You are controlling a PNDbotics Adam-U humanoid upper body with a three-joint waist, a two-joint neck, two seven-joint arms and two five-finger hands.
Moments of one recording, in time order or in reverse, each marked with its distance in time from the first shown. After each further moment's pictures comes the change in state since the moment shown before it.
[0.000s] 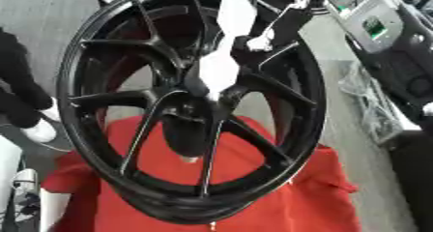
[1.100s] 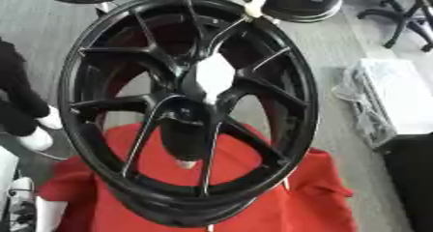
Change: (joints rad) left arm 0.018 -0.001 0.001 0.003 0.000 0.007 -0.002; right arm 0.084 -0.211 -0.164 -0.140 -0.235 0.110 -0.135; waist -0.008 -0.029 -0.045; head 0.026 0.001
